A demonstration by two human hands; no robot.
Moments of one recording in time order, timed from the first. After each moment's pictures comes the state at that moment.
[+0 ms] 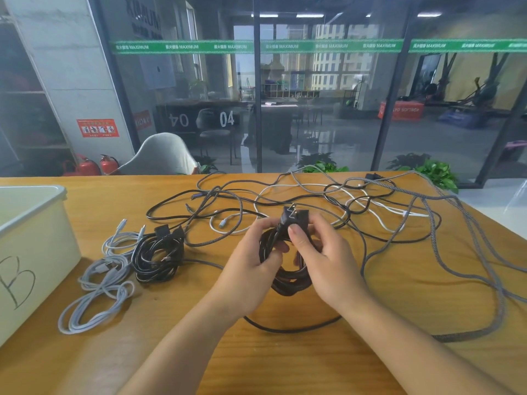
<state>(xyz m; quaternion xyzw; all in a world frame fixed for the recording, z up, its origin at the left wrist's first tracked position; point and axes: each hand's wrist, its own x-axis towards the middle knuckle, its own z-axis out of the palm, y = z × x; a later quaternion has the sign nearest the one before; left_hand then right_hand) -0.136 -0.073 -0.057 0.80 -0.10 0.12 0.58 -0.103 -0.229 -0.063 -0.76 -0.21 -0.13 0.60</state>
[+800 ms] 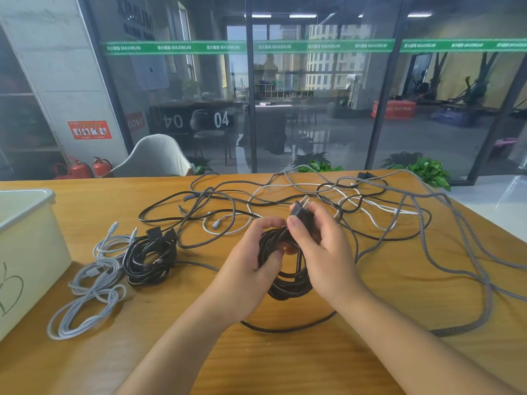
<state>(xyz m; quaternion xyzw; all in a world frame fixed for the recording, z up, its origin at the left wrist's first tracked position) -0.144 -0.078 -0.049 0.80 -0.18 0.12 0.55 -0.095 -0.232 -0.061 -0.72 -0.22 -0.16 0.64</state>
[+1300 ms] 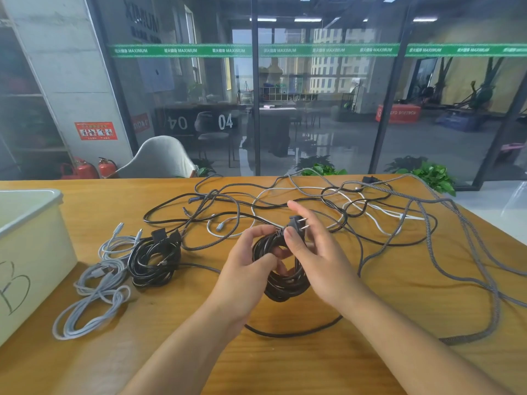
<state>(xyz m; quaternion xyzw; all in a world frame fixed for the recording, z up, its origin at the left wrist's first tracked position) -0.142 -0.083 -0.056 0.69 -0.04 0.06 0.72 -0.098 -0.235 -0.058 -0.75 -0.25 -0.05 0.61</state>
